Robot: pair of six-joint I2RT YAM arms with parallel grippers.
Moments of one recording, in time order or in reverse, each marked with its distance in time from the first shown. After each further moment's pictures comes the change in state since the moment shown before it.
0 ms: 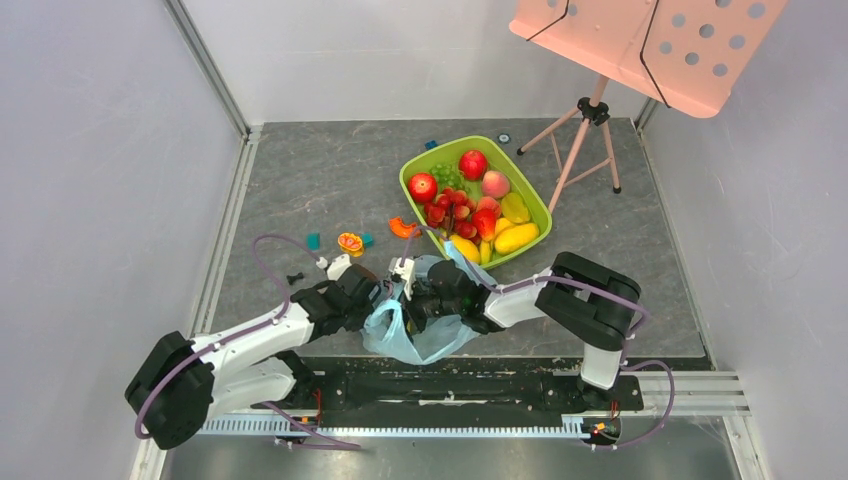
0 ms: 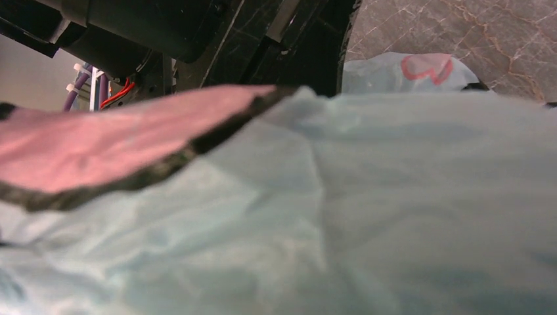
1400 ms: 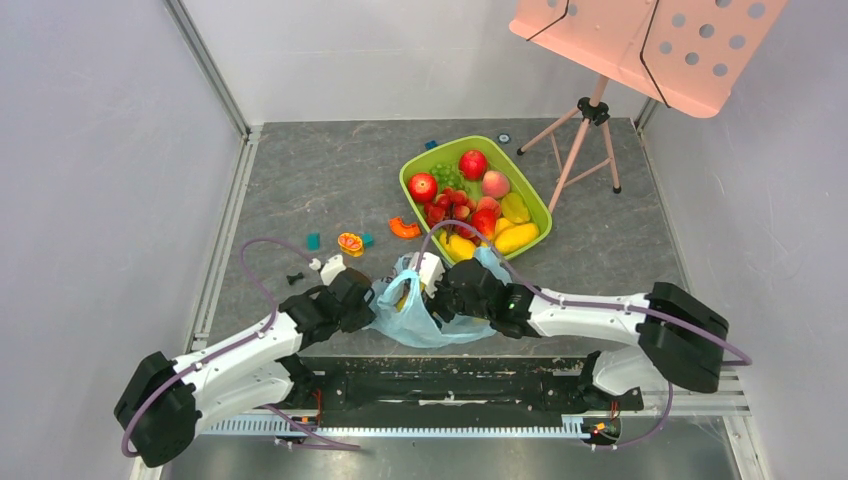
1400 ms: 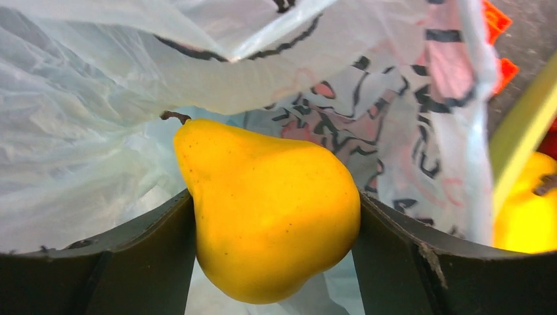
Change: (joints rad) left arm -0.009 -0.128 -0.025 -0.034 -0.032 -0.011; right arm 0.039 -0.412 -0.041 -0.472 0.412 -0.291
